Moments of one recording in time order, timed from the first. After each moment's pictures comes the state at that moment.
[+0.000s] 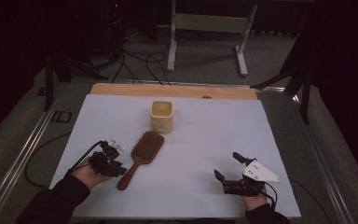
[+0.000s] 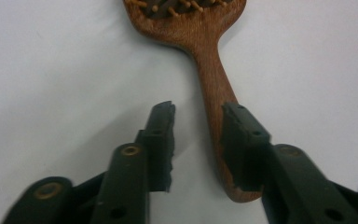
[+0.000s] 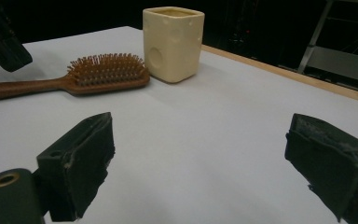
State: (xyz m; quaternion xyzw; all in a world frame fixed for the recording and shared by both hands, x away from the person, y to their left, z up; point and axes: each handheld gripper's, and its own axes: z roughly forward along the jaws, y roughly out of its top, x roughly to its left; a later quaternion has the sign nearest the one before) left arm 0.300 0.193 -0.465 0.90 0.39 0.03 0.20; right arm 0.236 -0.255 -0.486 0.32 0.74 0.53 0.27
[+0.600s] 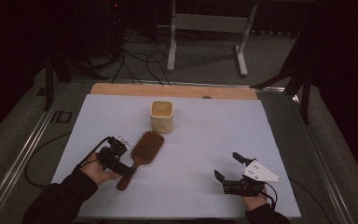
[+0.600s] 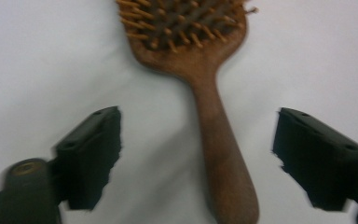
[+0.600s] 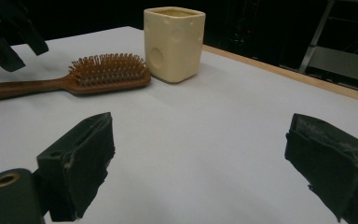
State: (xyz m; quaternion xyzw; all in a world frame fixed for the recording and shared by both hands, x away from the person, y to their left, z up) left arm 0.311 0.169 -0.458 0.89 0.41 0.05 0.18; right arm 0.236 -0.255 -0.486 0.32 0.74 0.53 0.26
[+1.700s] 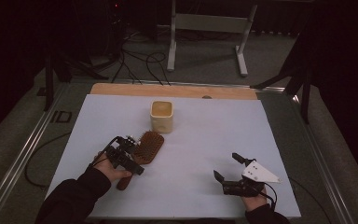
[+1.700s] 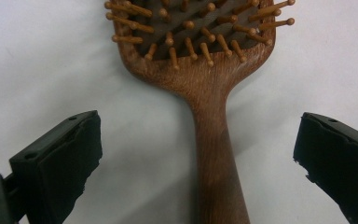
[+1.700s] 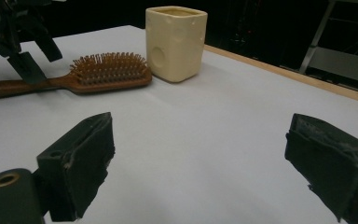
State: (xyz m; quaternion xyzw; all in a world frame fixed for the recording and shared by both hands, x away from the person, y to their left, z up) left arm 0.329 0.146 -0.481 0.88 0.46 0.03 0.14; right arm 0.235 -0.253 -0.486 0.32 0.74 0.53 0.27
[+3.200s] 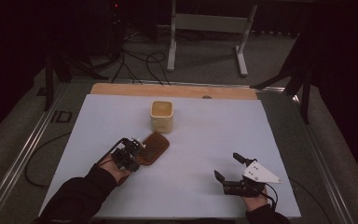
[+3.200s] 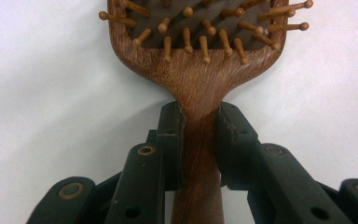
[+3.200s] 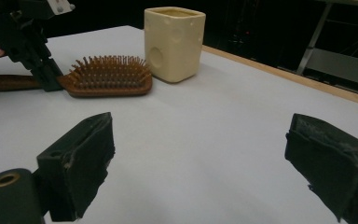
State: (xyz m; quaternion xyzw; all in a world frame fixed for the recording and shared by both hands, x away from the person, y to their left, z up) left arm 0.327 0.133 -0.489 0.90 0.42 0.05 0.11; right arm 0.234 -0.255 -0.485 0.32 0.74 0.53 0.27
